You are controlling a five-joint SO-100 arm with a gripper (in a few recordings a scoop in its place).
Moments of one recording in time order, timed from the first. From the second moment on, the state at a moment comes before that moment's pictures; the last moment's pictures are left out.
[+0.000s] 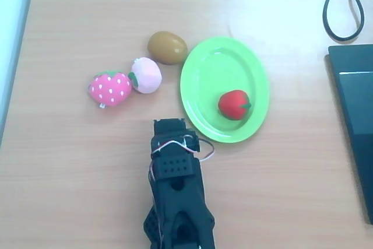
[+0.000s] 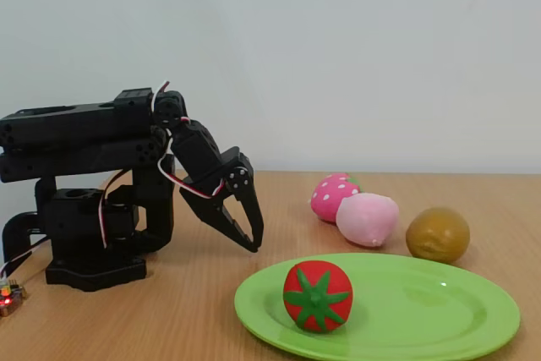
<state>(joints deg) -4.0 188.0 177.5 69.8 4.7</state>
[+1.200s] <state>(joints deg) -0.3 167.3 152.6 56.8 1.3</state>
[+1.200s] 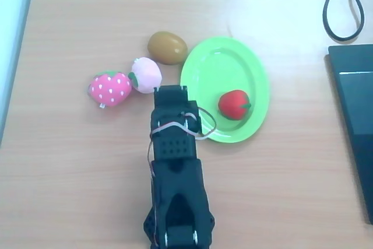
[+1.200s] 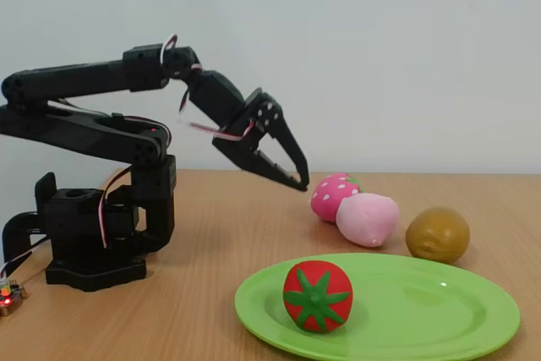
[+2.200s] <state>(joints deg) 0.2 146.5 141.9 56.9 1.2</state>
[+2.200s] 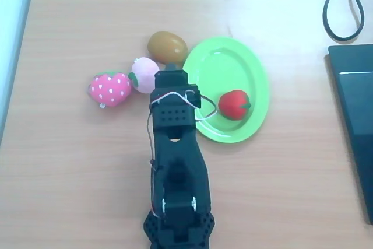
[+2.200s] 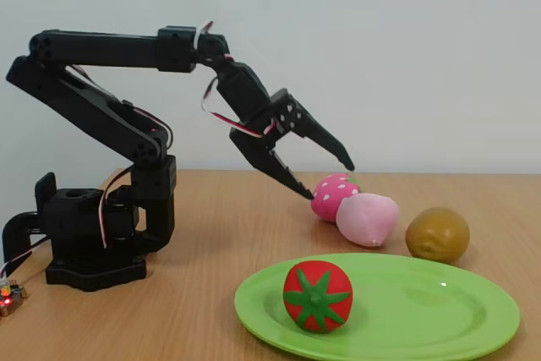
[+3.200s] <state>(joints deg) -5.4 110.1 114.0 67.6 2.7</state>
